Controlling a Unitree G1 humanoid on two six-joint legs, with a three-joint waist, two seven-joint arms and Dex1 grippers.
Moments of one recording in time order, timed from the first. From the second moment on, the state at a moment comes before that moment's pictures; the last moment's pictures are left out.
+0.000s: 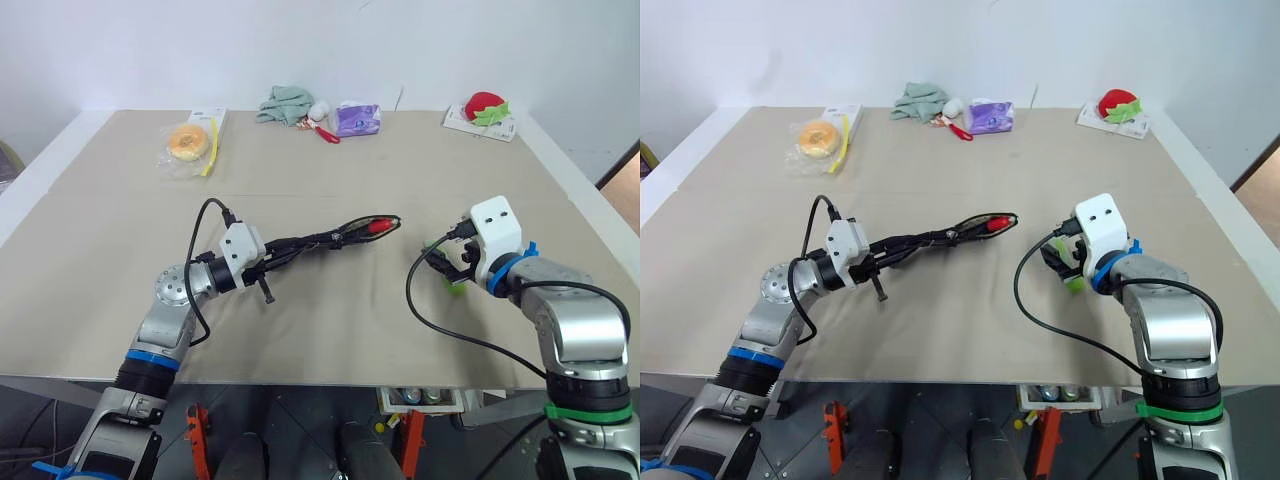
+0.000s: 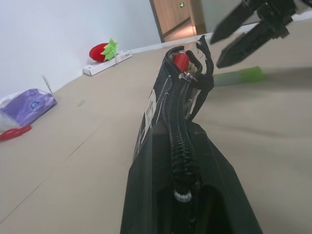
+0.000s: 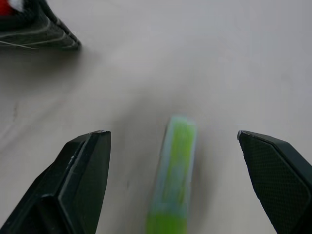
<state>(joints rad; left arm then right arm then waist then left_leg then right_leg) -0.49 0.37 -0.12 0.21 -0.27 -0.21 -0.92 -0.43 -0.57 -0.16 -0.41 0.10 1.20 0.42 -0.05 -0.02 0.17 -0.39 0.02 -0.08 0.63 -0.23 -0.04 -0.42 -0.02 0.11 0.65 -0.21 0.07</state>
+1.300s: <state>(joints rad) -0.52 0.34 -0.12 0.22 -0.26 -0.21 -0.93 -0.44 -1.09 -0.01 -0.27 0.14 0.31 1.06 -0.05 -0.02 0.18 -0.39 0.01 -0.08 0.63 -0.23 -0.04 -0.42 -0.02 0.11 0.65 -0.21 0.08</state>
